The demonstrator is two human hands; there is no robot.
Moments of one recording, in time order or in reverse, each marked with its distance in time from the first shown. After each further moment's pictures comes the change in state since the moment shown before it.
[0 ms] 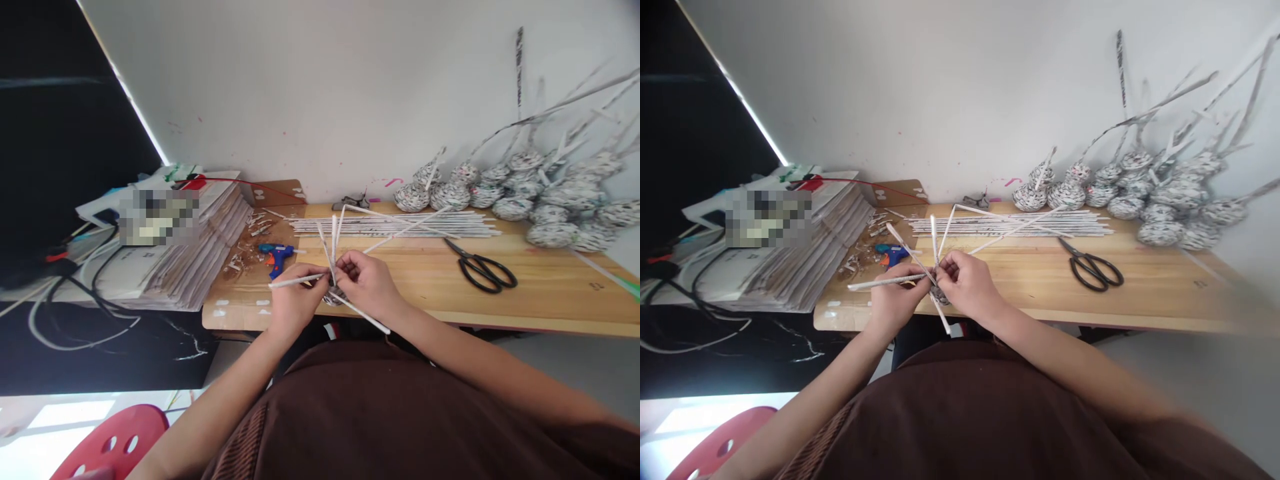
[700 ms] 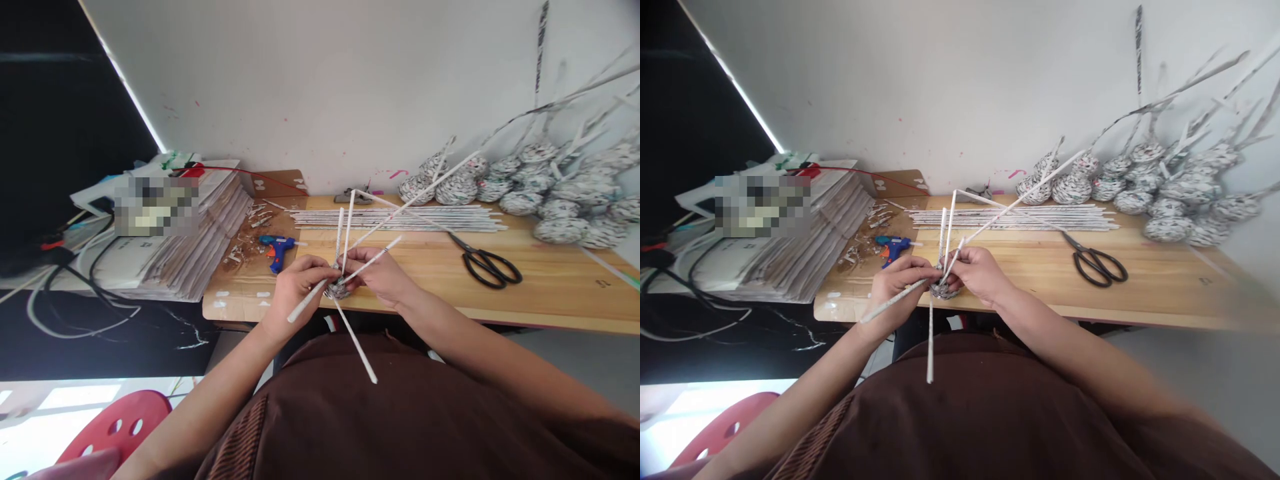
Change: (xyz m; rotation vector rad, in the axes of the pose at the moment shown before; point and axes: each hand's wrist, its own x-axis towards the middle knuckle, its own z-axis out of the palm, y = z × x) left_hand -0.003 -0.009 -0.012 -0.008 -0.204 0.314; right_hand 0.010 0.000 -0.006 0.605 -0.134 0.507
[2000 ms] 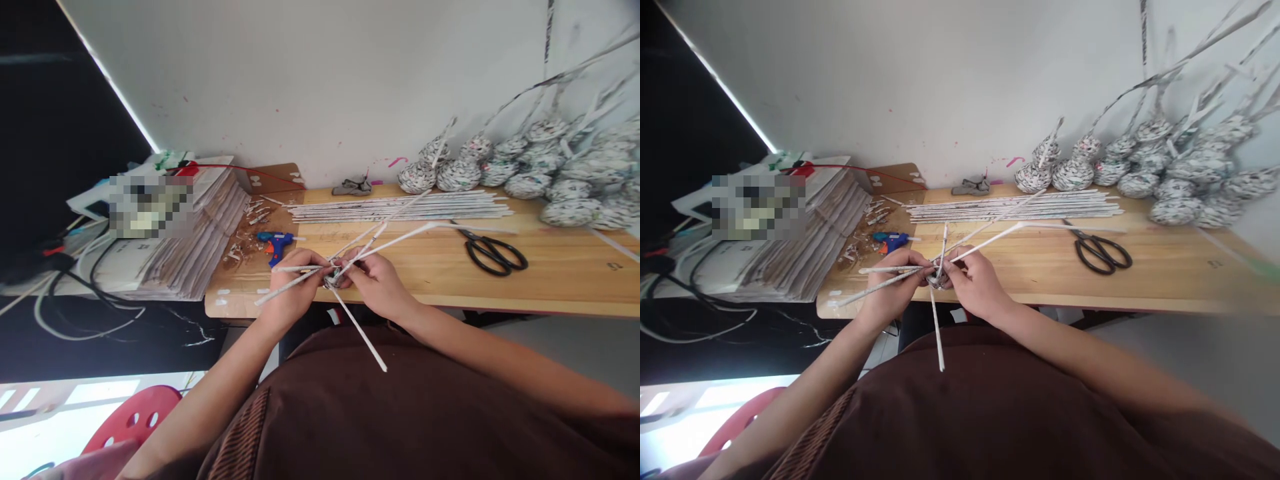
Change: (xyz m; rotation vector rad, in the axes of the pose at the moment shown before) left_hand 0.006 0.004 0.001 -0.038 0.067 -0.167; right_hand -0.017 0.030 -0.003 -0.205 0.015 -0.400
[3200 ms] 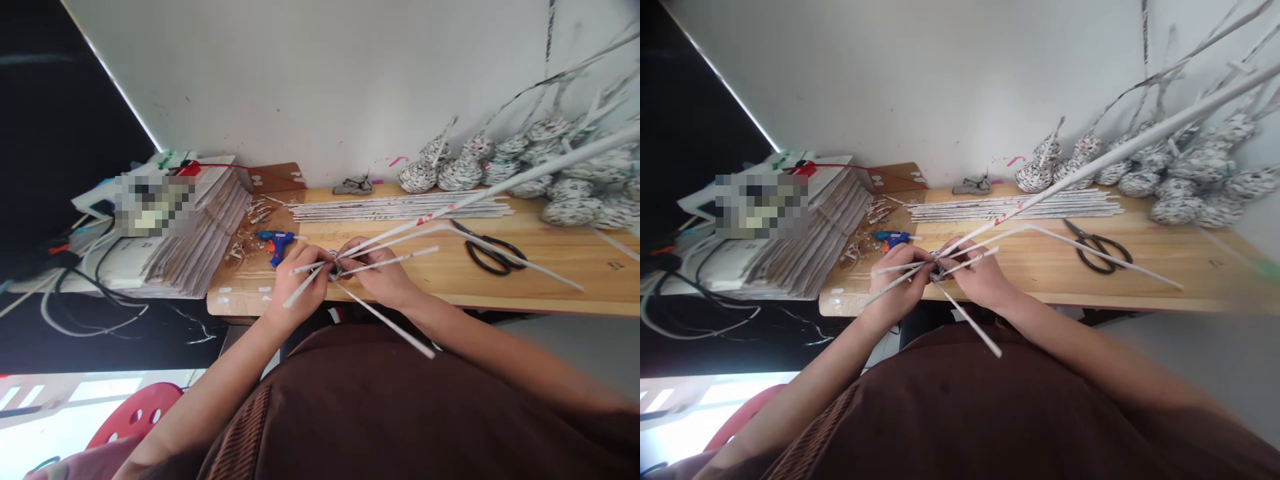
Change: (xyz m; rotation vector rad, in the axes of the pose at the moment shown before) left_hand 0.001 0.010 0.000 0.205 -0.008 0.118; right_hand 0.013 -0.009 -0.006 0.051 -0.081 -0.036
